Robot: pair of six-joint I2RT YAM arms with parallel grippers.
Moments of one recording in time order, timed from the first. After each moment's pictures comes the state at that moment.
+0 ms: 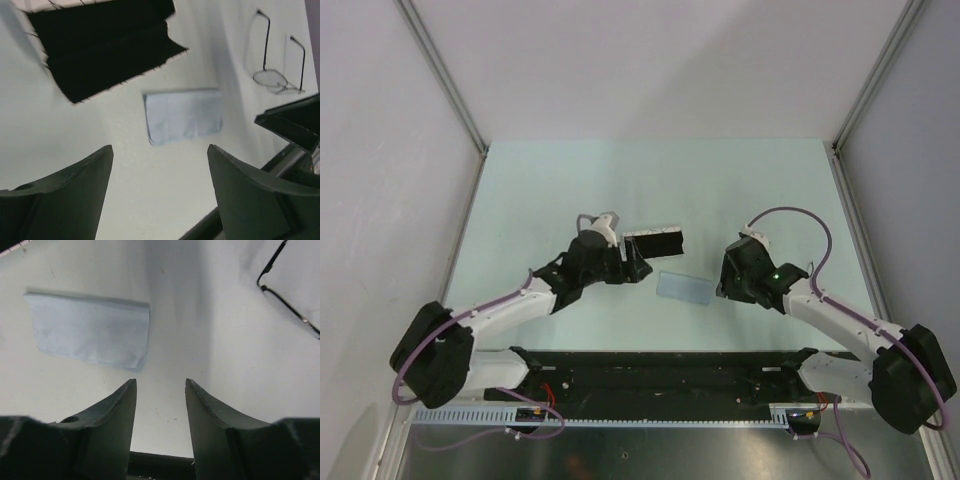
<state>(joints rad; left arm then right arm) -0.66 1.23 0.61 0.06 0.09 -0.65 0.61 1.12 0.67 -0.53 0.18 0.73</state>
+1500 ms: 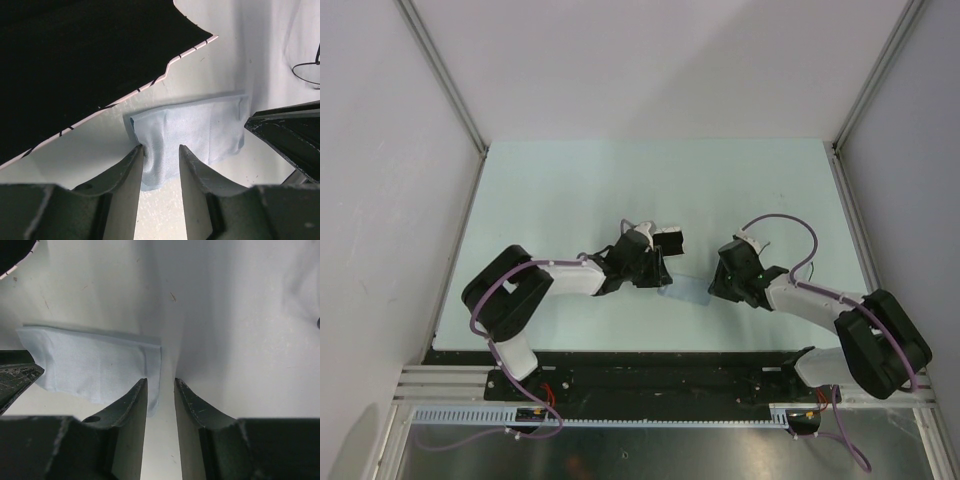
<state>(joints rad) -0.77 1.74 0.80 0.19 0.13 -0.73 0.58 1.33 0.57 -0.20 0.12 0.81</state>
